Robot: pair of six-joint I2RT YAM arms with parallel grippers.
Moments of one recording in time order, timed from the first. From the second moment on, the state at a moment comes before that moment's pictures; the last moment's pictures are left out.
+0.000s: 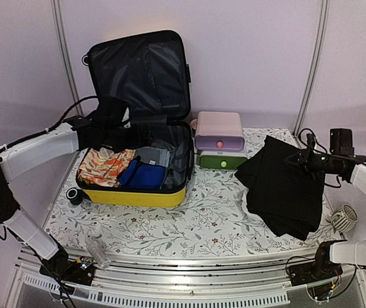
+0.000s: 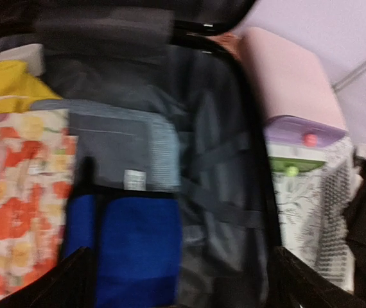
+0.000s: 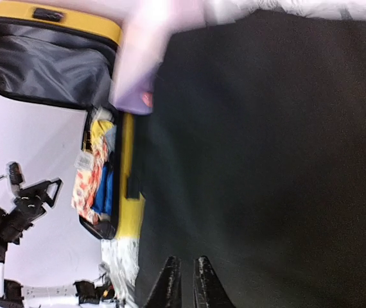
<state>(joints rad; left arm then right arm) -0.63 1.55 1.34 -0.44 -0.10 -0.58 -0.06 1.06 0.75 -0.39 -0.73 0.64</state>
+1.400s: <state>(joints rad) -0.11 1.83 1.52 -0.64 -0.06 -0.28 0.16 1.29 1.04 -0.31 -0.72 0.55</state>
